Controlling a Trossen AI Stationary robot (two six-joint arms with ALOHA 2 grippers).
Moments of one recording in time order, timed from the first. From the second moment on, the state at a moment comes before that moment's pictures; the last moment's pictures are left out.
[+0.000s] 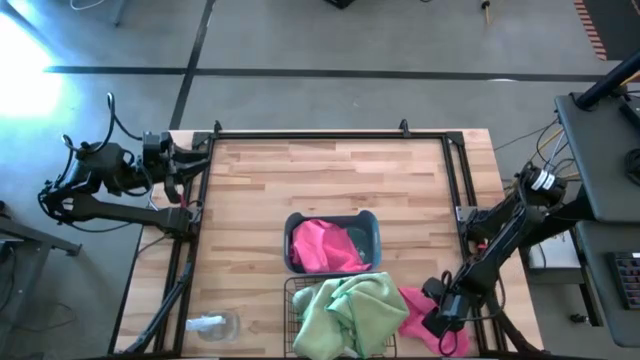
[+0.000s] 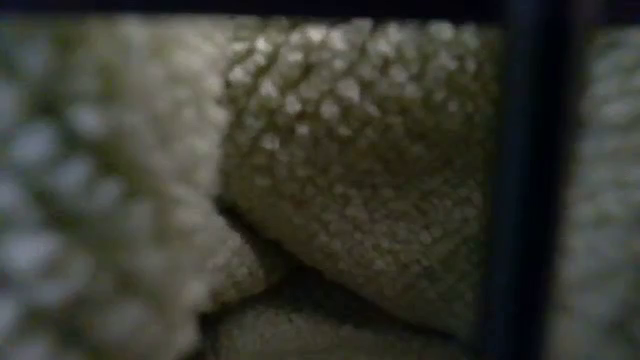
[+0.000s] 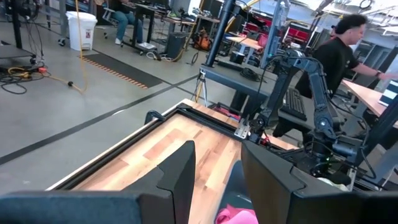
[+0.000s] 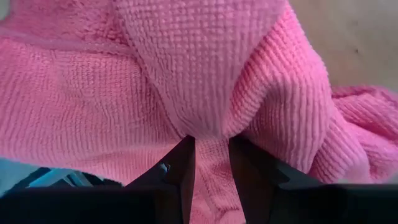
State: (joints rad) left arm -0.03 0.46 1.06 -0.72 -0.38 -0.33; right arm 0.97 1.50 0.70 -0.40 -0.24 1.84
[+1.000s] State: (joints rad) left arm -0.03 0.46 1.06 -0.72 -0.37 -0.33; right arm 0.85 1.57 0.70 -0.27 -0.19 1.75
